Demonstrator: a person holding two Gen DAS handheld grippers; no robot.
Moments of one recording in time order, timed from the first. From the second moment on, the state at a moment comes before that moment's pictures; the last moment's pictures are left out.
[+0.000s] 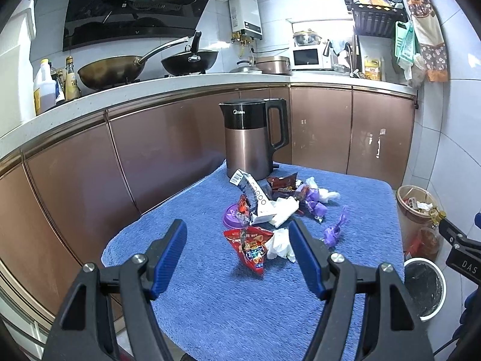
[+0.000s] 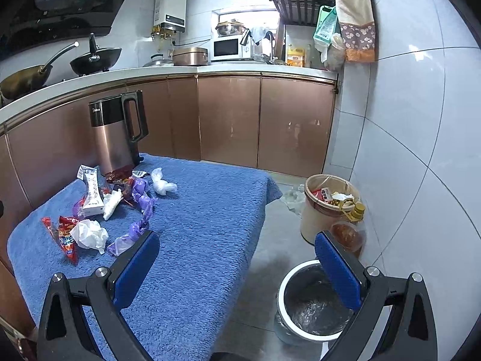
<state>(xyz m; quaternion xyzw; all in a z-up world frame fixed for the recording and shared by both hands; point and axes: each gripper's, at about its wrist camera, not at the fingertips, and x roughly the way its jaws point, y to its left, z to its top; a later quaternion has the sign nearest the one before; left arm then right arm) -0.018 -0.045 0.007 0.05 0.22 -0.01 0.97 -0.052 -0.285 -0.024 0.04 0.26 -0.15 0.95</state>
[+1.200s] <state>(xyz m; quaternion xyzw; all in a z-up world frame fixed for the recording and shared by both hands) 0.145 0.017 -0.099 -0.13 0.42 -0.16 0.89 0.120 -0.237 -0.110 0.12 0.40 0.10 0.90</state>
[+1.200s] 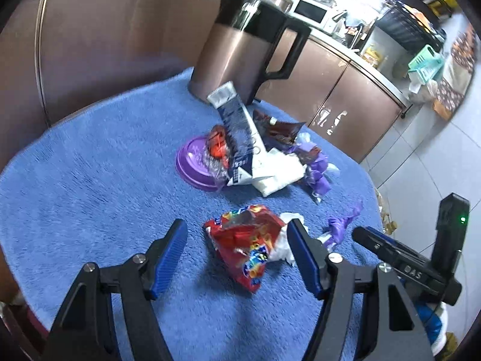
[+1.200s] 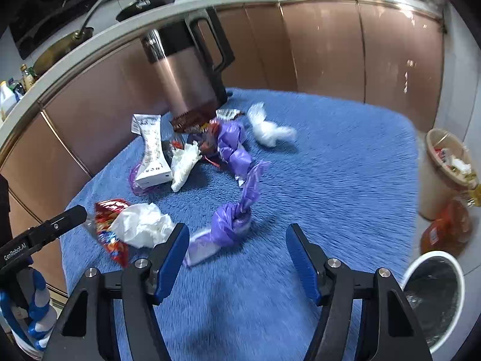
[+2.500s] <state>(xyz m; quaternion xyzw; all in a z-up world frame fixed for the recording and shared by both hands) 0.098 -0.409 -0.086 0.04 0.48 -0.44 0.76 -0.033 -0.529 -0.166 0.18 0.39 -0.25 0.87</state>
